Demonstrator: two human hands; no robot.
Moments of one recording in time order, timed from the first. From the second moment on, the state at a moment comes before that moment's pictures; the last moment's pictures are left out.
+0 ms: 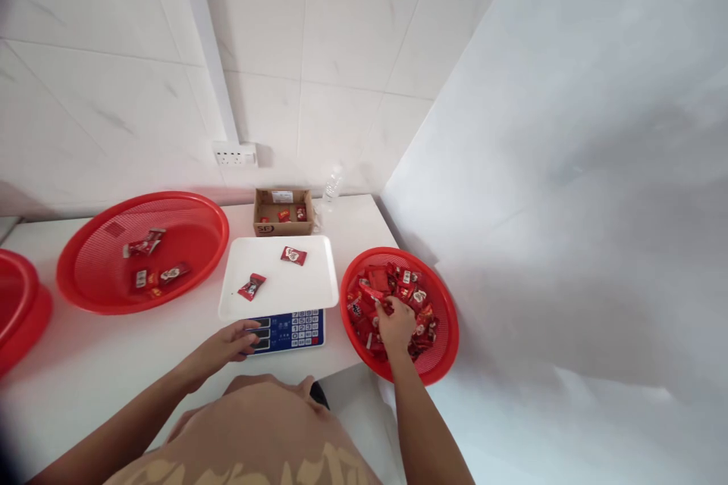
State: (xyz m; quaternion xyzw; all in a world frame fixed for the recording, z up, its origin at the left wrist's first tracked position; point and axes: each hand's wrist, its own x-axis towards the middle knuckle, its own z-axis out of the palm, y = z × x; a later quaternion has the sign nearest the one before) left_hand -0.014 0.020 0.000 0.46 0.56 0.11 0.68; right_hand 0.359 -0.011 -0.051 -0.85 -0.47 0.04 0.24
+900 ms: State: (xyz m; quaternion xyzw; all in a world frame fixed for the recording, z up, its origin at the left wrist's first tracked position) left_hand -0.008 0.087 -0.023 0.81 0.54 0.09 0.23; right_hand 0.334 -0.007 -0.049 -0.81 -0.55 0.05 0.21
